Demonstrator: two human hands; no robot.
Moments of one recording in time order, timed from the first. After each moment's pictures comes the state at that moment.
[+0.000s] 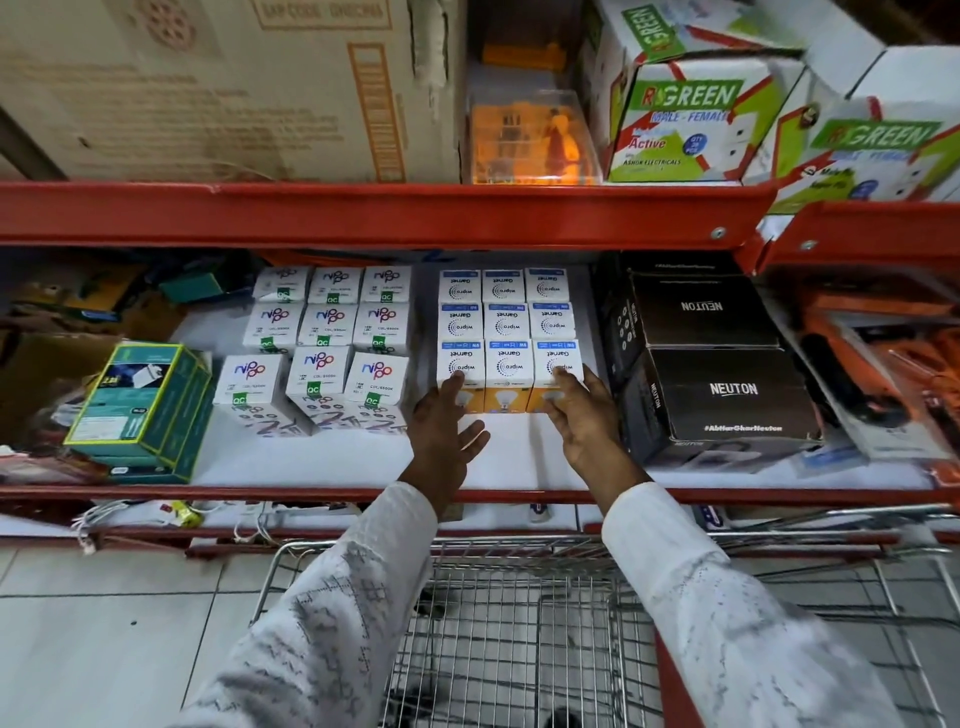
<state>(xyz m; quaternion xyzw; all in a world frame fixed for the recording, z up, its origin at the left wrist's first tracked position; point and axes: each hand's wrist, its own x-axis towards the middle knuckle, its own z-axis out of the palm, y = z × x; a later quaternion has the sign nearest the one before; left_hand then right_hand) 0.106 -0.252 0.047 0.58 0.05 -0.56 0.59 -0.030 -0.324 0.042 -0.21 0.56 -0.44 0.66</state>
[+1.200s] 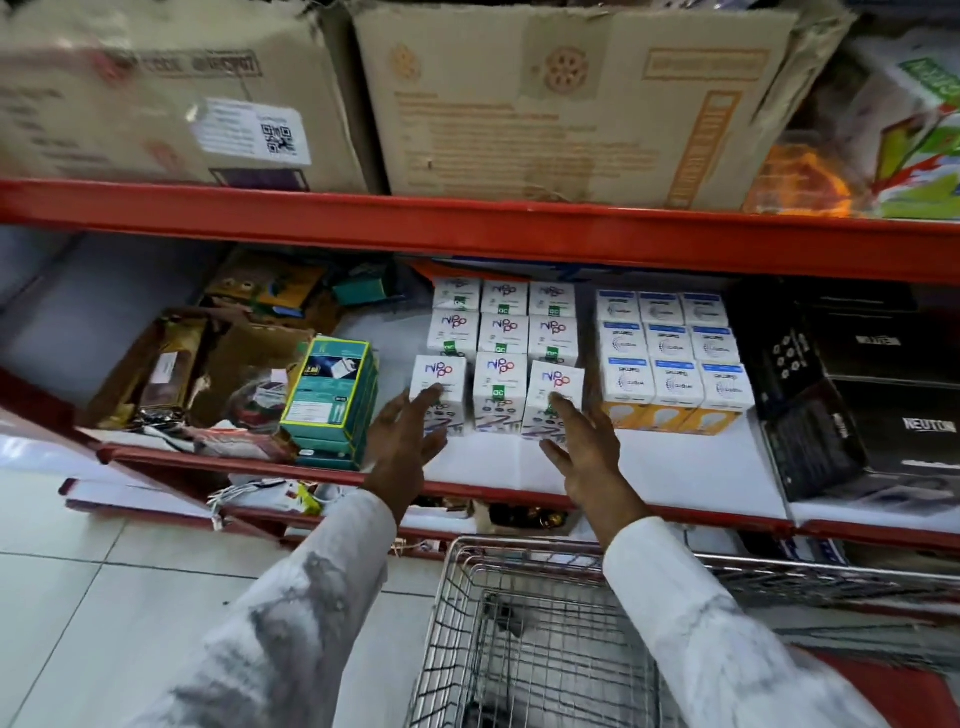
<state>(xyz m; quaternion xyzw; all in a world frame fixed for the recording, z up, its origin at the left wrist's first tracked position) 0.306 -0.134 0.082 0.65 -0.05 -0.45 0.61 0.141 -0.218 0.071 -0.20 0.59 -0.38 0.69</state>
